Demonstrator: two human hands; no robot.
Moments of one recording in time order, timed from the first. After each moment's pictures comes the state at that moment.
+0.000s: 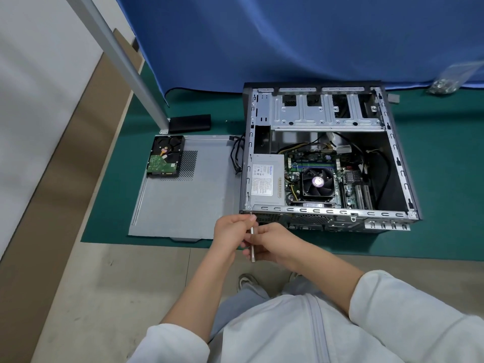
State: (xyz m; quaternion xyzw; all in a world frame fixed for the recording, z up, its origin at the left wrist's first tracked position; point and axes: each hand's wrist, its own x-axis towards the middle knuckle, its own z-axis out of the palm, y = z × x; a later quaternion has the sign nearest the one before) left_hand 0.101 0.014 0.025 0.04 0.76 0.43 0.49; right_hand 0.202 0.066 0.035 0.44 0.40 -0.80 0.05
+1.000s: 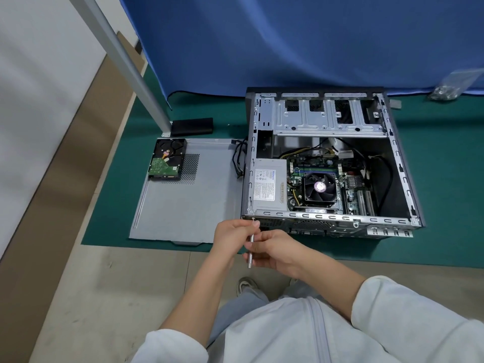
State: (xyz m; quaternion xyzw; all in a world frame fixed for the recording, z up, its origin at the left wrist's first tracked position) left_hand 0.096 0.012 0.024 0.08 0.75 0.43 0.49; right_hand 0.203 0.065 0.023 0.44 0.34 -0.83 0.03
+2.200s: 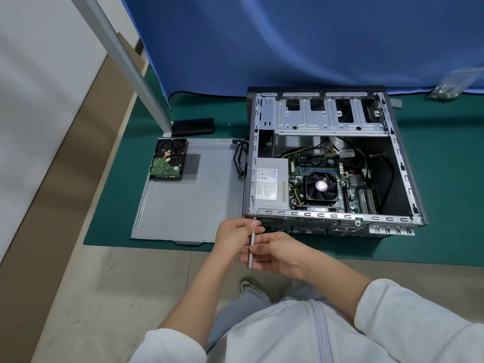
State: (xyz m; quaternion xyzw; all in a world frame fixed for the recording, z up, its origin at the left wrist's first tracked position) left_hand 0.096 0.011 0.026 0.09 0.75 0.41 0.51; right_hand 0.209 0.063 0.023 0.42 0.32 -0.85 0.06
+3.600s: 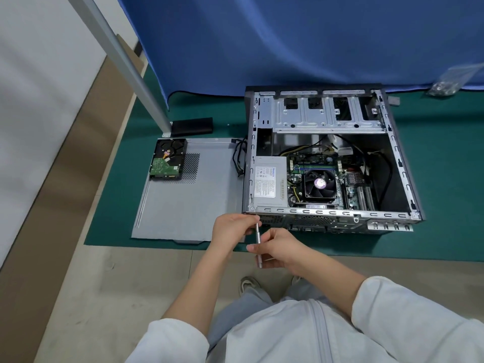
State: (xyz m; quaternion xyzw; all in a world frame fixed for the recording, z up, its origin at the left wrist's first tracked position) left_hand 0.093 0.015 0.035 0.08 0.77 0.40 0.49; right_hand 0.208 0.061 0.021 0.51 0.42 -0.75 0.05
